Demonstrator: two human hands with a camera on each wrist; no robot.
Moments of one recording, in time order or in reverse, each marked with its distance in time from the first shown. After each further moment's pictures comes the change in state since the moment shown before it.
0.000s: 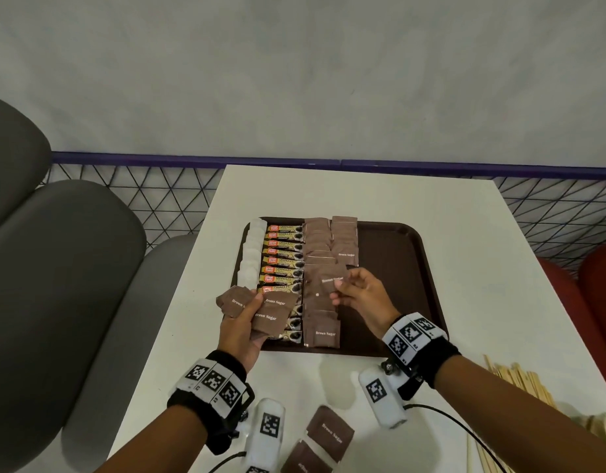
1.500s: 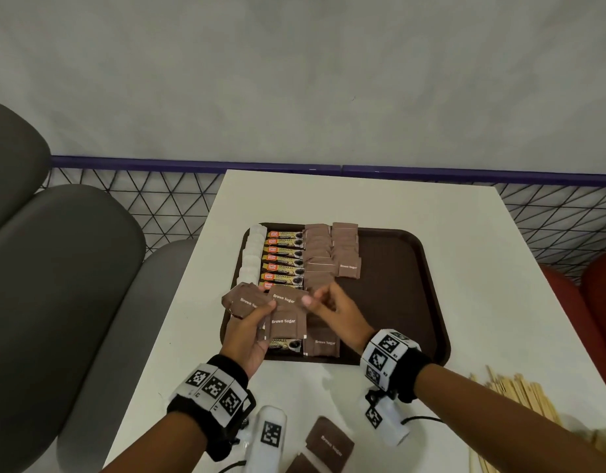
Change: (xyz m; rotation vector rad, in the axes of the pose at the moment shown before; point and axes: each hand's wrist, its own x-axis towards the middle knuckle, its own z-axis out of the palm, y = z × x) left_hand -0.002 0.007 0.013 -0.052 -0.147 -0.015; right_hand -0.006 0.013 0.029 -0.455 -0.181 -0.137
